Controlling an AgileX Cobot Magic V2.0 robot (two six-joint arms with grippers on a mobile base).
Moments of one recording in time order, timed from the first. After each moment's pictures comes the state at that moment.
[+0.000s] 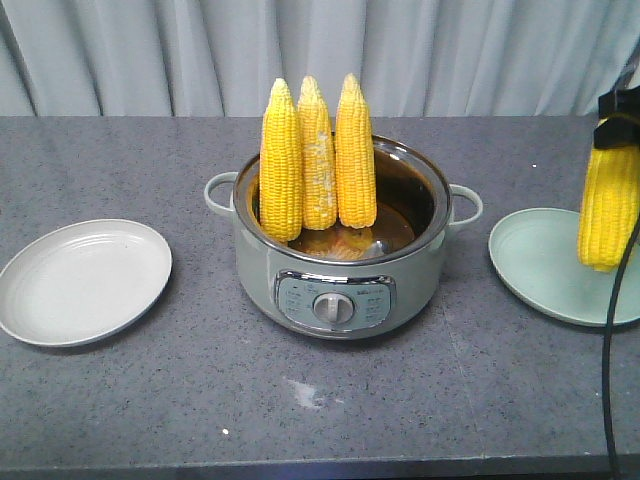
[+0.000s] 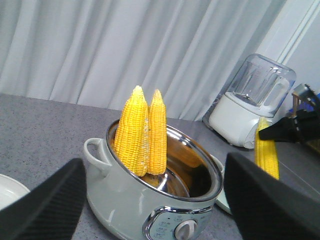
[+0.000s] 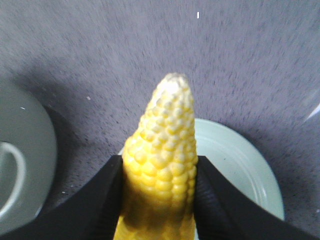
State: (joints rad) left arm -0.04 0.55 -0.69 -1.07 0.52 0.57; right arm -0.25 1.65 -1.59 0.43 0.99 -0.37
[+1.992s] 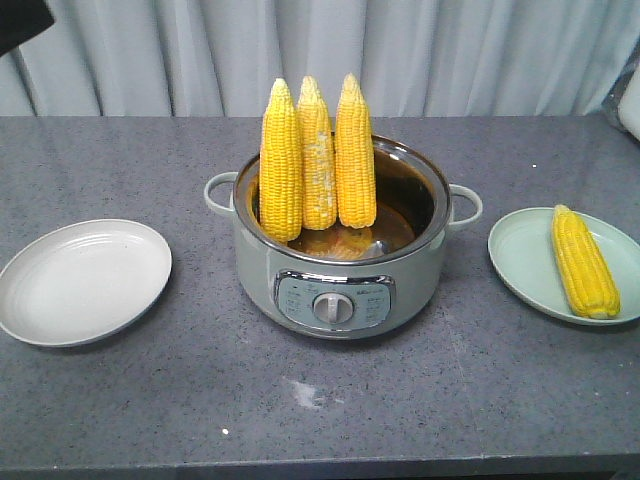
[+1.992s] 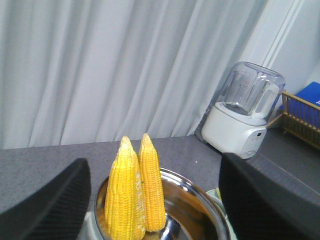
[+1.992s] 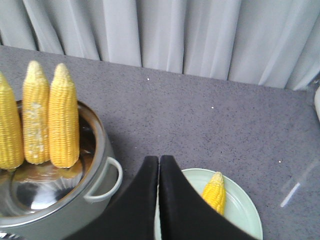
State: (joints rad) left arm -0.04 1.00 -1.11 -1.22 0.60 0.82; right arm -0.25 1.20 -1.59 0.51 1.07 -0.44
